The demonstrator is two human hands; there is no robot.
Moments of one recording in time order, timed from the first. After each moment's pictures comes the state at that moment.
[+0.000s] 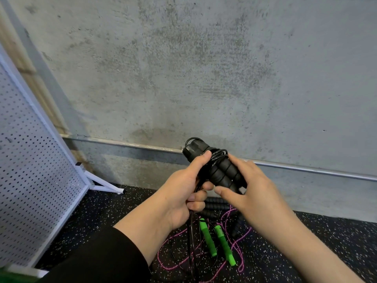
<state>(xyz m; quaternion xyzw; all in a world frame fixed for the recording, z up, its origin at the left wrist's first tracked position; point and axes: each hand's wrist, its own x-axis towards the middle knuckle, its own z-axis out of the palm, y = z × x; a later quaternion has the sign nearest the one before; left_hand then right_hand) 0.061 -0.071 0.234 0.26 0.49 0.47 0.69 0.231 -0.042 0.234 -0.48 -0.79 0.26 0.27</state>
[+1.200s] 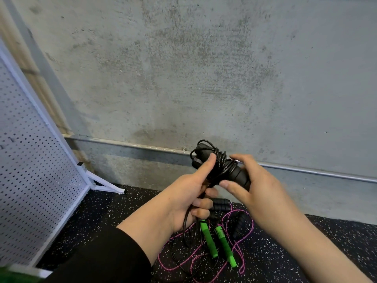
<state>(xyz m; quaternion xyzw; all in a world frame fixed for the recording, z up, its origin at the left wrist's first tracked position) 0.060 -0.072 0.229 0.25 0.46 0.41 0.74 0.234 -0.040 0.242 -0.50 -0.80 0.23 0.24</state>
